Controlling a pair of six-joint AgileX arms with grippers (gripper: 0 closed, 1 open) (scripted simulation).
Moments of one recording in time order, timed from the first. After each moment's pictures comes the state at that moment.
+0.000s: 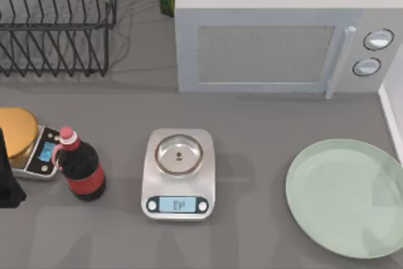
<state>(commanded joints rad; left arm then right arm) 0.00 0.00 0.00 0.00 0.00 0.00 0.00 0.00 0.00 0.00 0.00 0.00</state>
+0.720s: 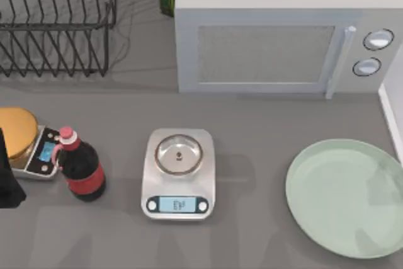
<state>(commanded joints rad) 0.00 0.00 0.00 0.00 0.00 0.00 0.03 0.06 0.06 -0.05 0.00 0.03</state>
